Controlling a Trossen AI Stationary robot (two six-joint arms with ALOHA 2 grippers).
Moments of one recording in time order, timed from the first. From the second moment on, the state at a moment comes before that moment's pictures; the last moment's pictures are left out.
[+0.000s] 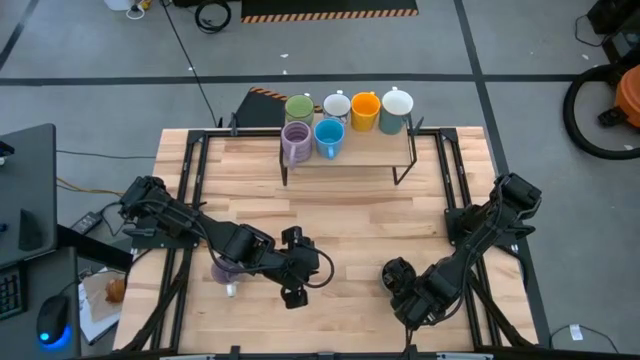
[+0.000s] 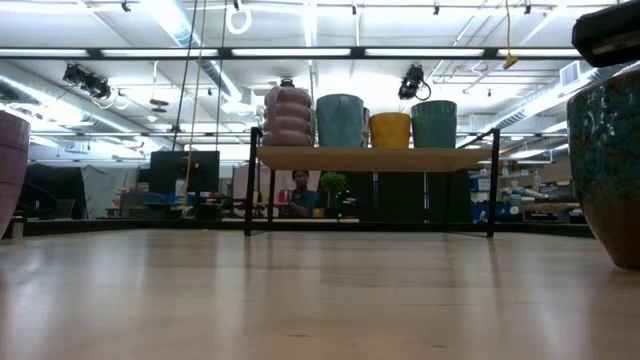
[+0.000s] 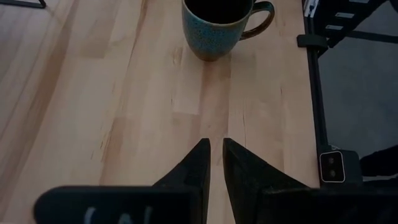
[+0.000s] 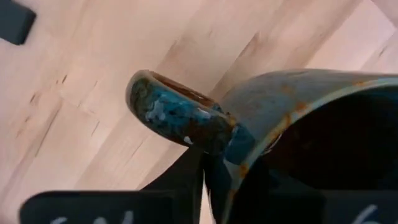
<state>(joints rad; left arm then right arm) -0.46 1.72 1.59 -0.73 -0.32 -0.49 0.80 1.71 1.17 -0.96 0.11 0.16</state>
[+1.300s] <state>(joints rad) -0.29 1.64 1.28 -0.27 -0.20 -0.33 0.03 1.52 1.53 -1.28 0.06 -0.44</state>
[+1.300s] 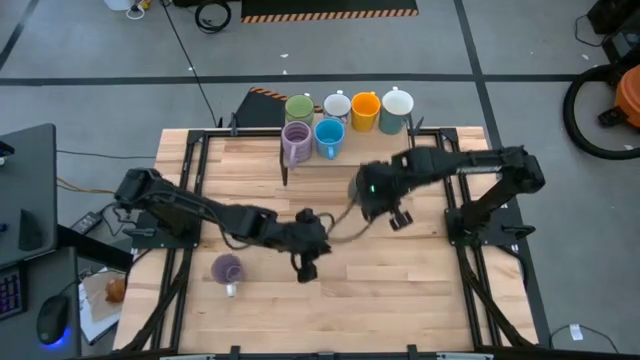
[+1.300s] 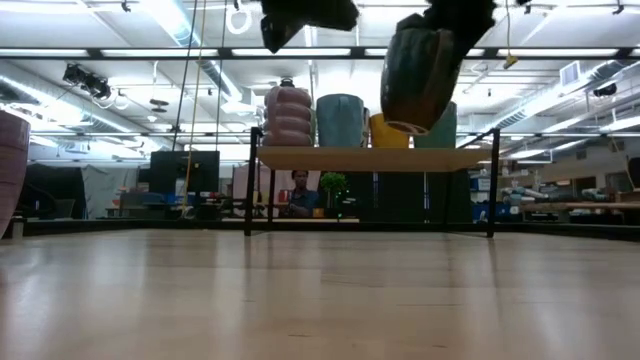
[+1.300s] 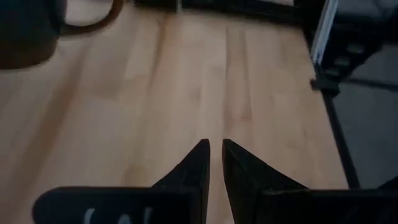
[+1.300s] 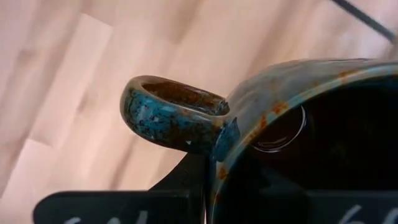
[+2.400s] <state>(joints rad) 0.08 1.16 0.94 -0.33 -0.06 -0.22 -0.48 1.80 2.01 -1.57 -0.13 -0.71</state>
